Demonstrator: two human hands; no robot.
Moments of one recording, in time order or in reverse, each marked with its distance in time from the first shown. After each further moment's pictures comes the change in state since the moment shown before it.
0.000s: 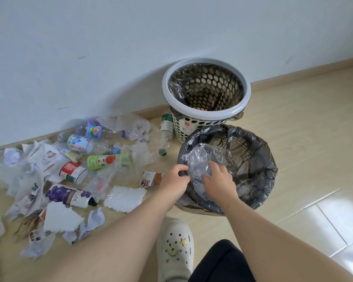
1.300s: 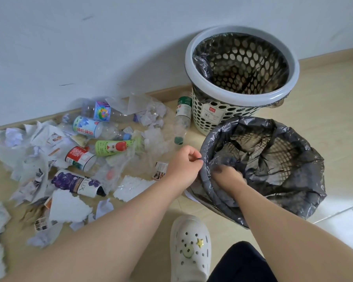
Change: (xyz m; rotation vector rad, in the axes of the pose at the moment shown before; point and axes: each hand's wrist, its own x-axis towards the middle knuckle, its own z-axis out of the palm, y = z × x) left_hand 0.047 -0.017 -0.028 -0.053 0.048 0.106; right_hand 0.077 0.003 0.064 -0.105 -0.264 0.160
